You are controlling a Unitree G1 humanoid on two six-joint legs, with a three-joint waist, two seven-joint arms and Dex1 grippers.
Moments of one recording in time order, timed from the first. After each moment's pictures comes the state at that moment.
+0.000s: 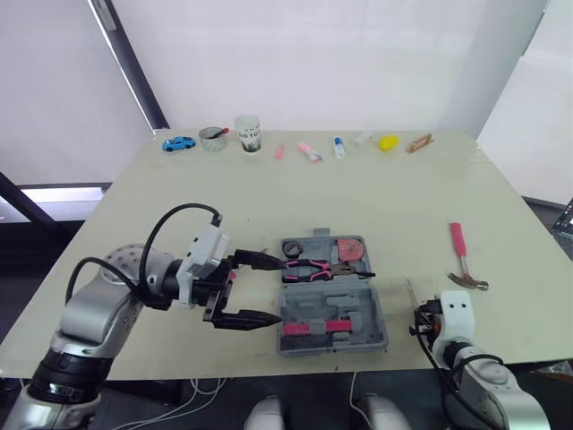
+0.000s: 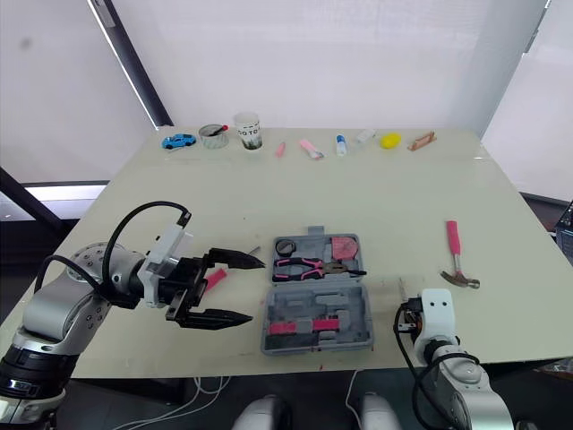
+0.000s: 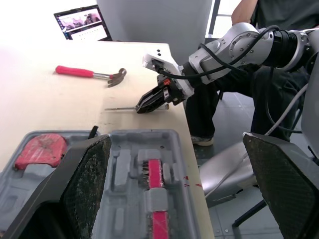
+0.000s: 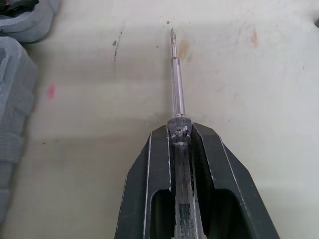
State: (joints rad) left arm -0.27 0.85 0.05 -0.28 -0.63 0.40 -1.43; right arm 0.20 -0.13 -0.07 -0.46 0.17 0.76 0.13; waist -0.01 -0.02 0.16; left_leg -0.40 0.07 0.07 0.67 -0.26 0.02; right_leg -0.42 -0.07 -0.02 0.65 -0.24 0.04
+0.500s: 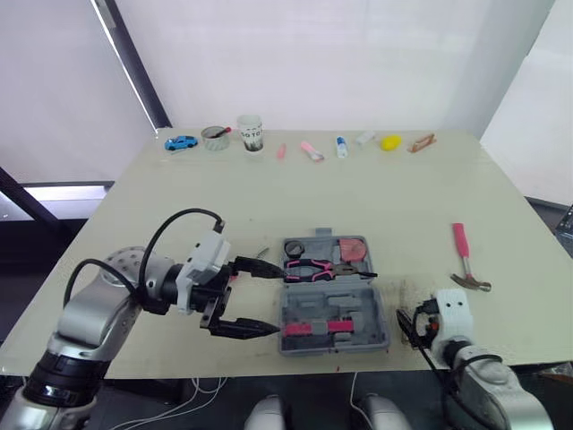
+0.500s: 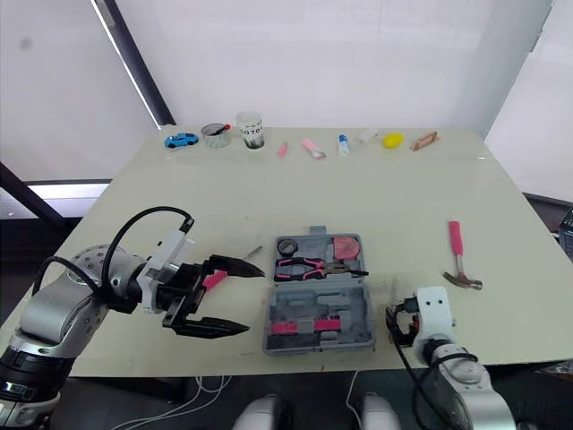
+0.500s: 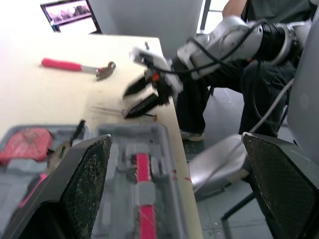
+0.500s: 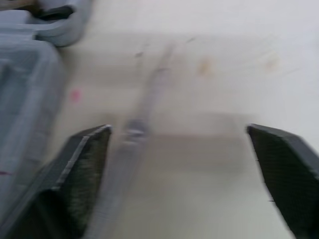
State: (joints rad) left arm -0.24 0.88 0.04 -0.30 -0.65 0.42 -1.45; right arm 0.23 -0.29 -0.08 -0.53 0.17 0.69 0.22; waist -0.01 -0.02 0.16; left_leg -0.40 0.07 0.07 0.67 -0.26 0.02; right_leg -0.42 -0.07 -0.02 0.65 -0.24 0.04
